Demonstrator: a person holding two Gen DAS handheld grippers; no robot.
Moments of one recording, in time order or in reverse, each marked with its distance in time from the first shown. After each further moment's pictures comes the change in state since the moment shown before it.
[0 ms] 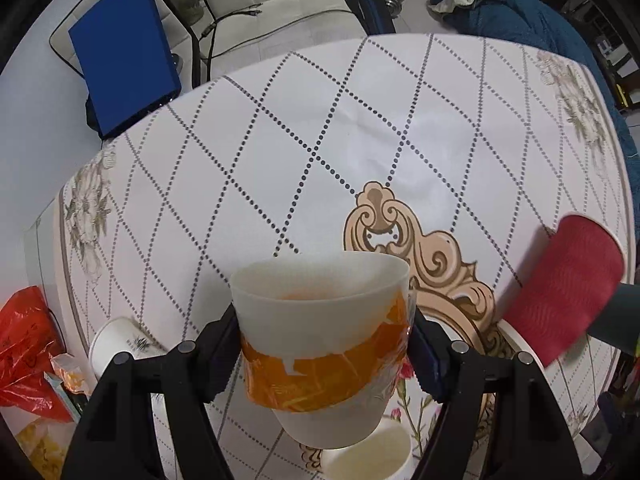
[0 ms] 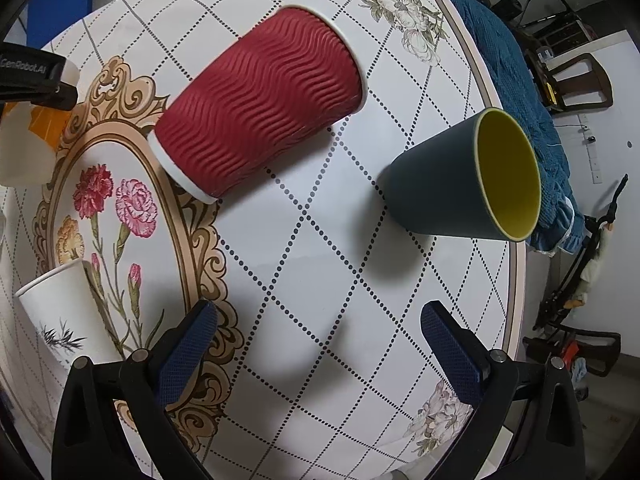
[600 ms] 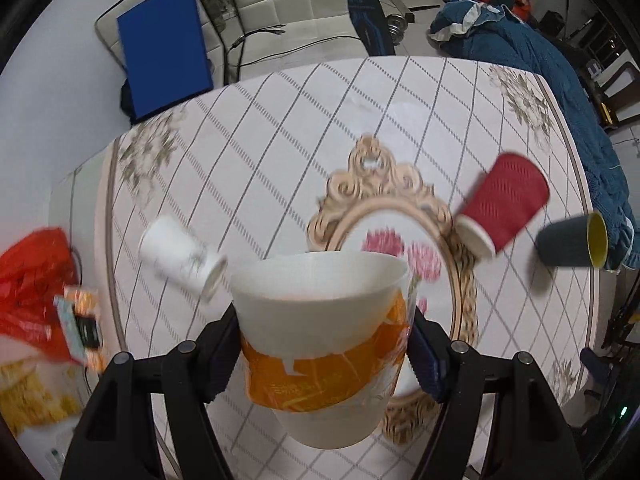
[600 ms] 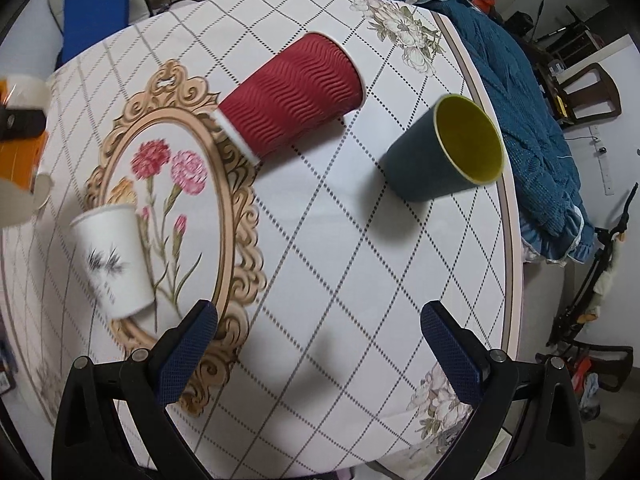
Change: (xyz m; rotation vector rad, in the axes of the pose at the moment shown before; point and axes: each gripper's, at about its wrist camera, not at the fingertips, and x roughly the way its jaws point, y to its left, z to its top) left arm -0.095 0.009 -0.123 -0.066 -0.091 -0.023; right arm -0.050 -0.007 -0.062 -0.036 -0.082 0.080
